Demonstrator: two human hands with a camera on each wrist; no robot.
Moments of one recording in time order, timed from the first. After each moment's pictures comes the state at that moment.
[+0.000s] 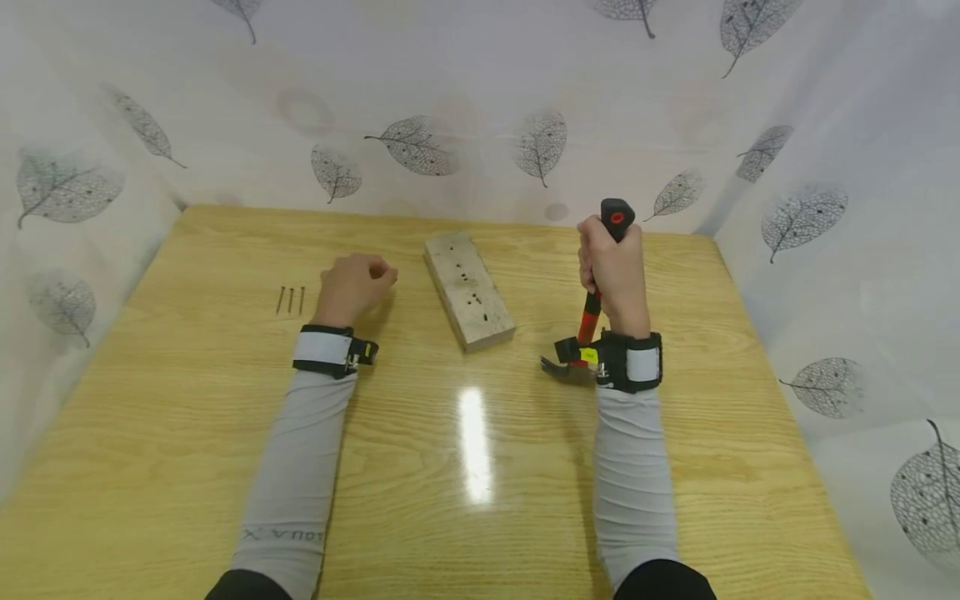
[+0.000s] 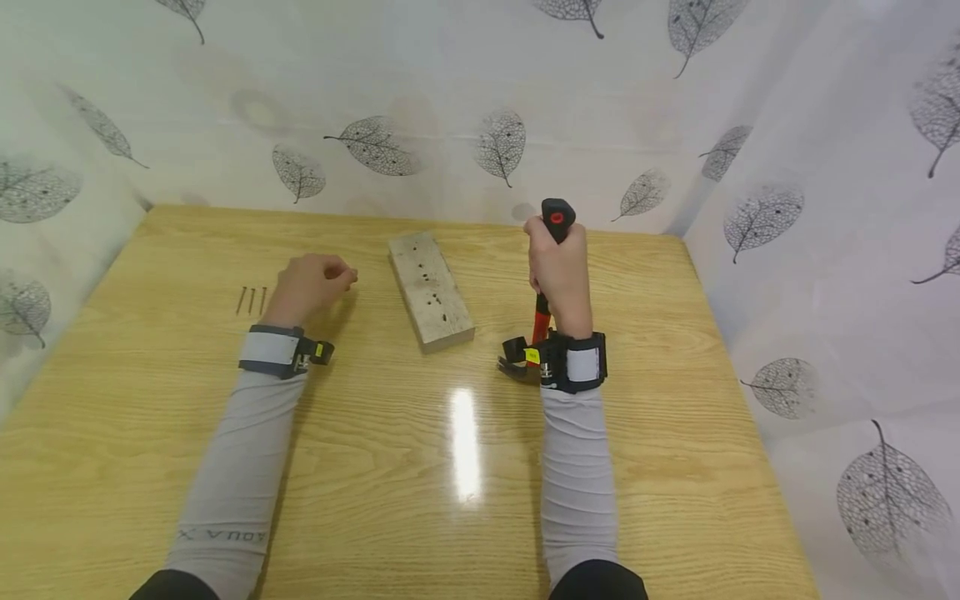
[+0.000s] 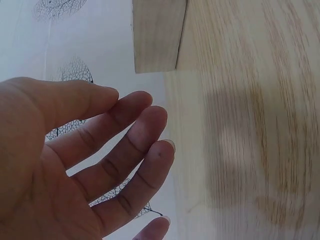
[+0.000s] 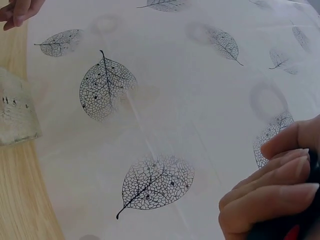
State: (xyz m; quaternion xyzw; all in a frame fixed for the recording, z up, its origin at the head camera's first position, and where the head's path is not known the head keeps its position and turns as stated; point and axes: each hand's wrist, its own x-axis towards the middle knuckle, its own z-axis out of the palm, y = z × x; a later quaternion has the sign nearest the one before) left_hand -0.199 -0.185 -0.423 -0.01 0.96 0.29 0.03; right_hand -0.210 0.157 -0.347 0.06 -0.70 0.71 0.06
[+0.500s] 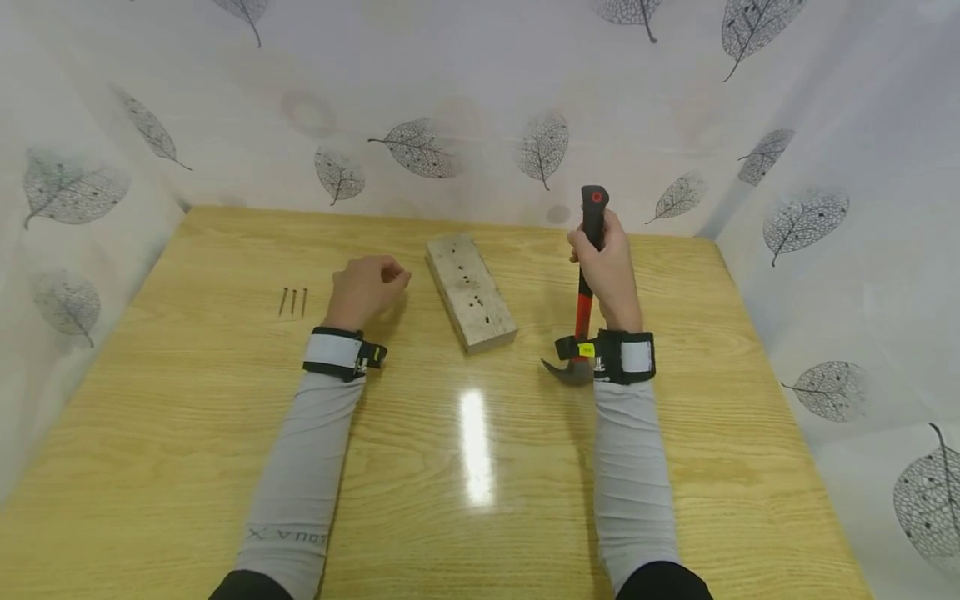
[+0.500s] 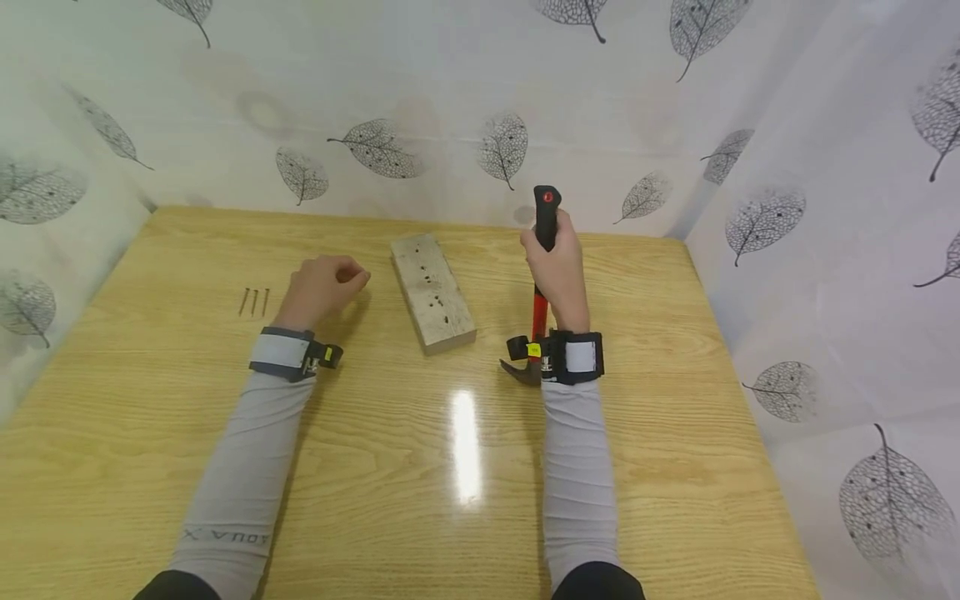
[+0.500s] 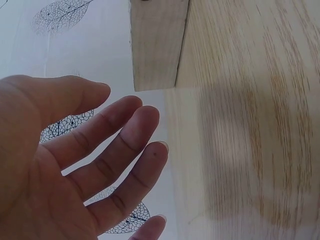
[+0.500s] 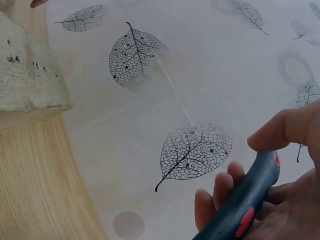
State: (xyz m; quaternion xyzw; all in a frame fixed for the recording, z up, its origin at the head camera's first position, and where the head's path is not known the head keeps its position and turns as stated) left_hand -0.200 -0.173 -0.425 -0.01 0.95 0.30 0.02; right_hand -0.233 0.163 -0.376 0.05 -0.78 0.62 0.06
